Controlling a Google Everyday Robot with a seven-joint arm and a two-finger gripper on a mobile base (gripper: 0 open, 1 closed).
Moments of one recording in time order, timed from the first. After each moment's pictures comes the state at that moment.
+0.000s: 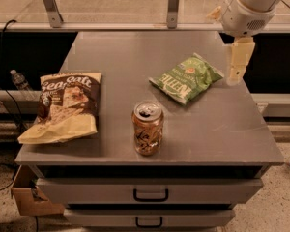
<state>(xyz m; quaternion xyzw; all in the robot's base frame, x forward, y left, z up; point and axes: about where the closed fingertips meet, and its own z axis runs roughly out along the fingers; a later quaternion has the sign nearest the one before) 0.593 -0.188 0.958 -0.75 0.63 -0.10 0.16</state>
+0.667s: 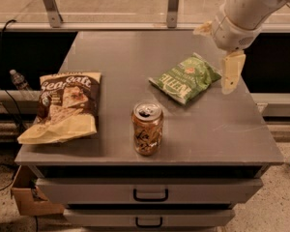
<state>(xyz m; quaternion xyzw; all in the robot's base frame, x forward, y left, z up) 0.603 -0.180 0.924 -0.79 0.58 -0.11 0.17</state>
